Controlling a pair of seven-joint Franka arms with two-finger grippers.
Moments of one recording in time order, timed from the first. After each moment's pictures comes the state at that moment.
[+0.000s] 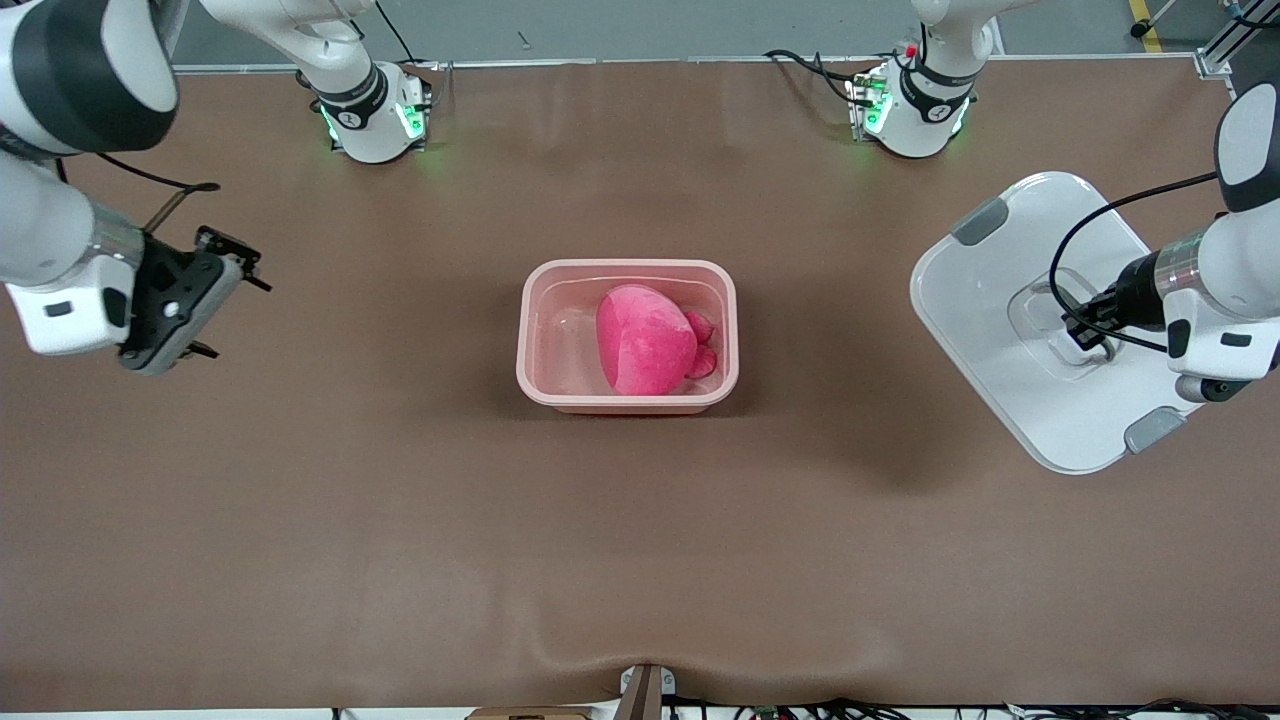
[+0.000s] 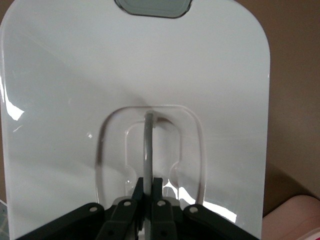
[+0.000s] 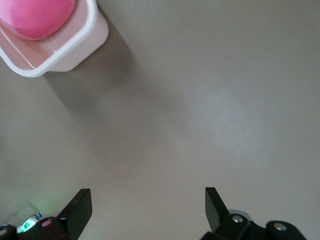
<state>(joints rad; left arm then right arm) 0.31 0.25 -0.46 -1.46 0.12 1.47 -0.78 0.09 0.13 -0.02 -1.57 0.08 1.59 -0.87</state>
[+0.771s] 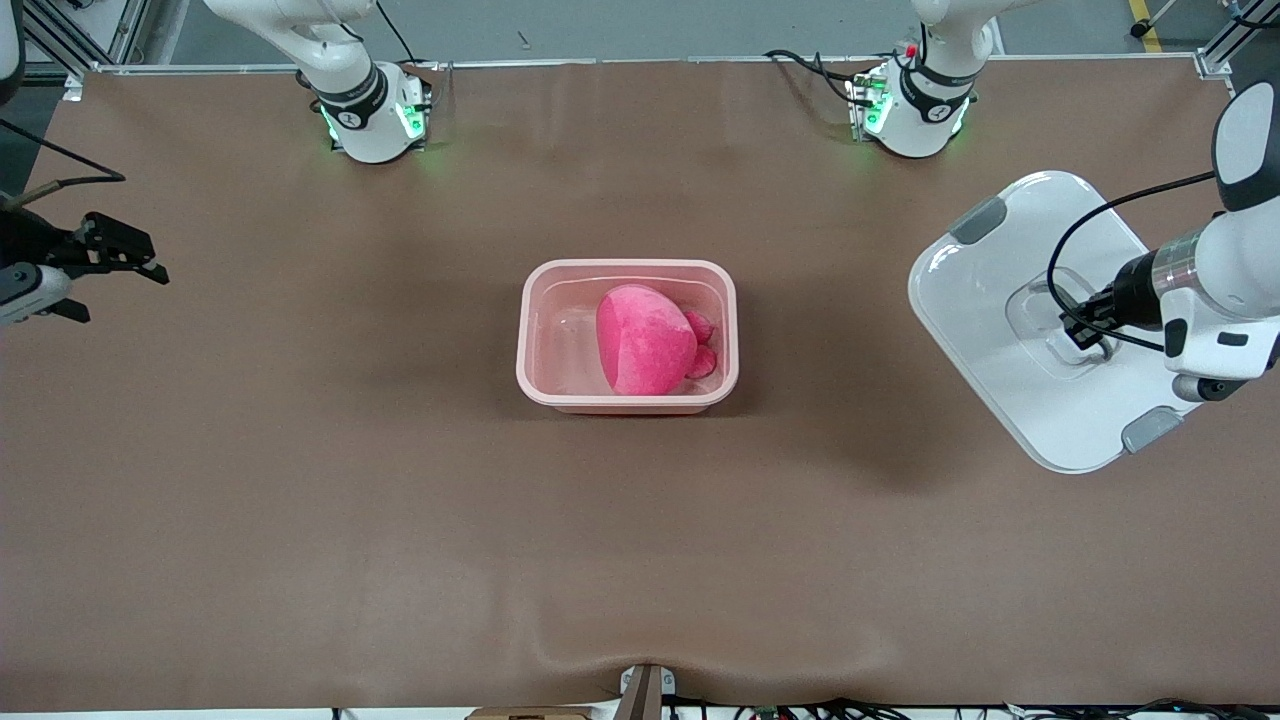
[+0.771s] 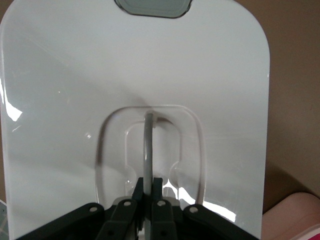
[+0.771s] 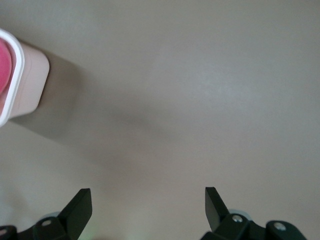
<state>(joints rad) 0.31 0.25 -0.47 -1.46 0.10 1.46 -0.79 0.00 0.04 -0.09 -1.58 0.08 1.56 -0.48</state>
